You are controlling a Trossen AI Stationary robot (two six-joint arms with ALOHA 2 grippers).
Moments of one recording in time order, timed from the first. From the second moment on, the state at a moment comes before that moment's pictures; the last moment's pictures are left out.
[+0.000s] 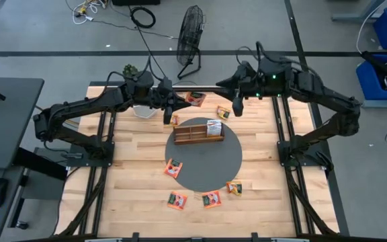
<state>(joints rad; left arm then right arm) 0.36 1.32 1.17 -0.07 0.32 -0.17 -0.20 1.36 1.76 -0.73 0.00 0.08</state>
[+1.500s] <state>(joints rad) 0.36 1.32 1.17 -0.11 0.31 -0.16 -0.28 1.85 2.35 -1.23 -0.23 -0.14</state>
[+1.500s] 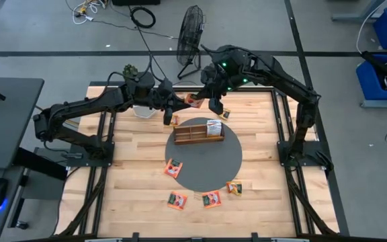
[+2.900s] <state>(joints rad) 0.54 1.10 1.17 -0.31 0.28 -0.15 -0.28 1.85 1.85 -1.05 -0.12 -0.37</state>
